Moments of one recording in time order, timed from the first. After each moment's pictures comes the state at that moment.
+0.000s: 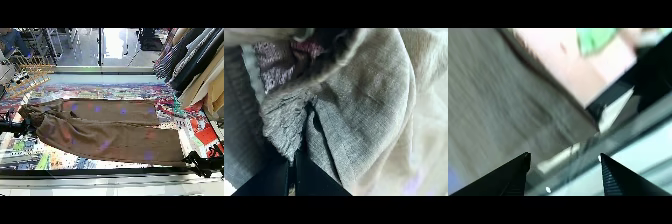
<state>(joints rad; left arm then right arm) 0.61 -1.81 1.42 0.89 -1.33 -1.14 -0.93 -1.13 0.62 -1.15 1.21 1.38</state>
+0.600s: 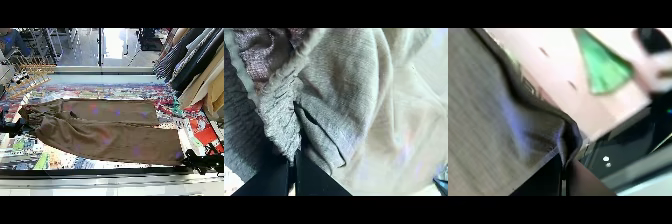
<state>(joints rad) 0.66 -1.74 1.42 0.88 -1.42 -1.14 -0.87 -1.24 0.63 -1.10 1.12 1.35</state>
